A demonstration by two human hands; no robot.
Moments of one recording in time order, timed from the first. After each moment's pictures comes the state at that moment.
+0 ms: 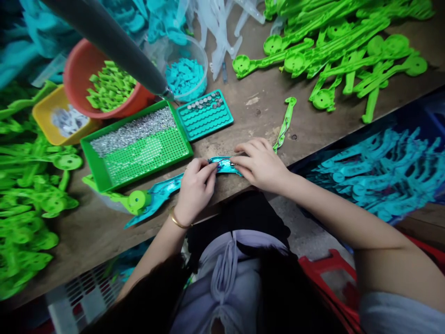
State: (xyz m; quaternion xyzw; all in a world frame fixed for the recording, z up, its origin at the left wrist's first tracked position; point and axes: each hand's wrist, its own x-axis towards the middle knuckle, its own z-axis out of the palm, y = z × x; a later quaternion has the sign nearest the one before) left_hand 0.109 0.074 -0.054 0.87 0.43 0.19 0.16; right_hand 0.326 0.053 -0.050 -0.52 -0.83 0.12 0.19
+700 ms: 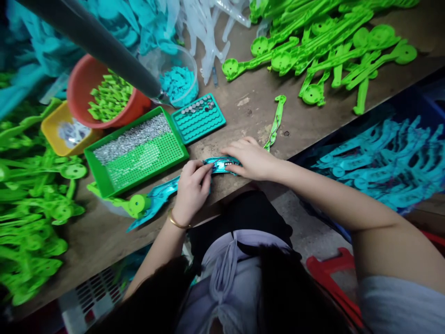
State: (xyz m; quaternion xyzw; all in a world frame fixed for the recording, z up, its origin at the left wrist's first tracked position) left_hand 0.107 0.075 -0.058 0.87 0.42 0.20 0.15; right_hand 0.327 0.072 -0.052 -0.49 -0.82 0.25 0.17
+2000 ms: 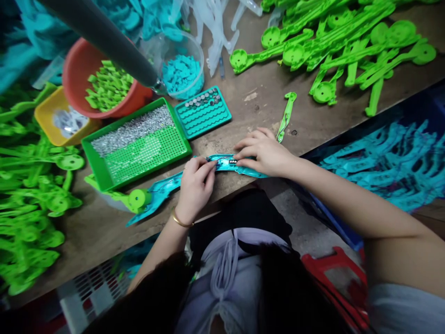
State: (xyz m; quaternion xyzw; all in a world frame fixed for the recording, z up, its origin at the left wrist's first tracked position) left_hand 0.109 0.071 -0.058 0.86 0.44 0.21 0.17; right_hand 0.349 0.071 -0.058 -0.48 -0.83 0.21 0.19
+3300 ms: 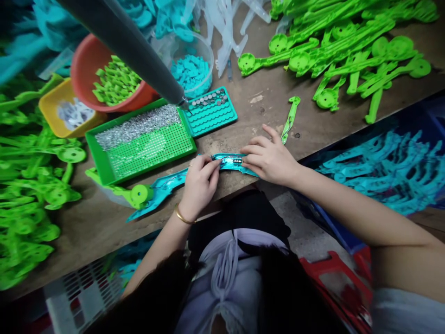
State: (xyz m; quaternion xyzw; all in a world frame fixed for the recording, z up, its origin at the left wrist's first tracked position) left_hand 0.108 0.070 -0.061 0.86 0.44 0.20 0.16; right_hand 0.345 0.055 -0.054 -0.46 -0.87 0.09 0.17
